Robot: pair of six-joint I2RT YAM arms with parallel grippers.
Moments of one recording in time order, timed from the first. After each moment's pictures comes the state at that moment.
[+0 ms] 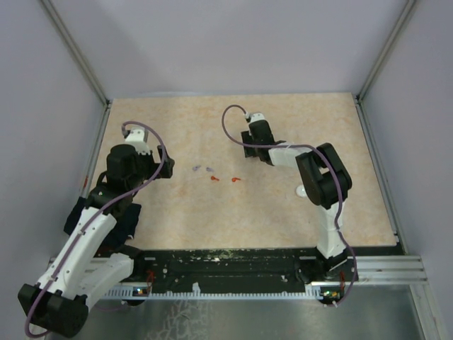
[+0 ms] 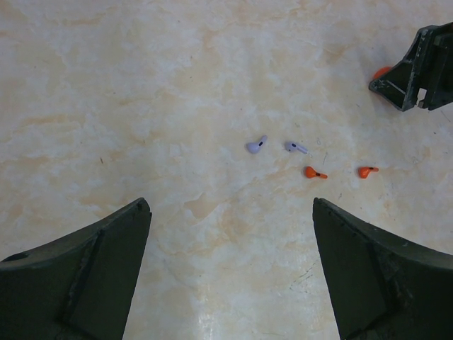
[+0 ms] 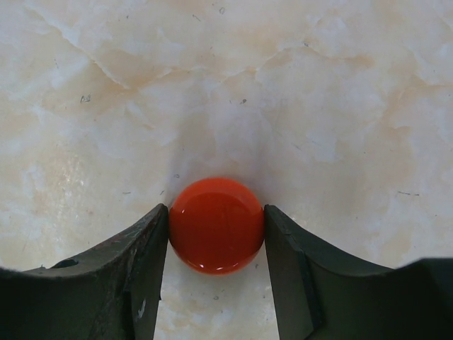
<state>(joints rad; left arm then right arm) -0.31 0.86 0.81 -0.37 -0.09 -0.21 0.48 2.04 1.27 0.08 0.17 0.13</state>
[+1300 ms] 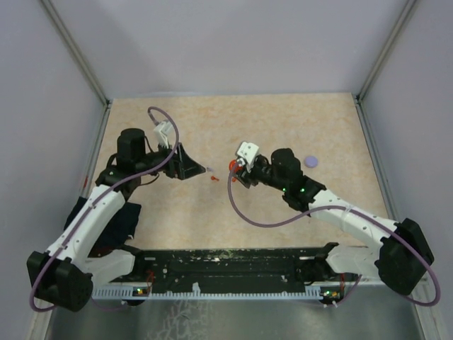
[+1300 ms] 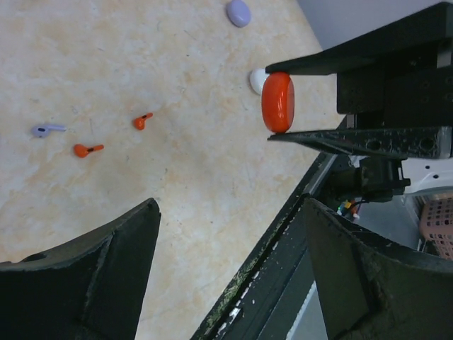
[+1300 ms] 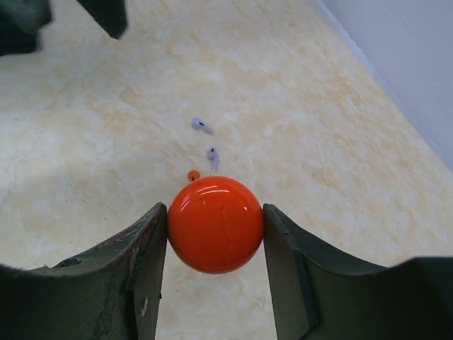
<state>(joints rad) -0.31 1.05 0.90 -0.29 0.67 -0.37 0.72 1.15 0.75 0.17 -0.23 -0.33</state>
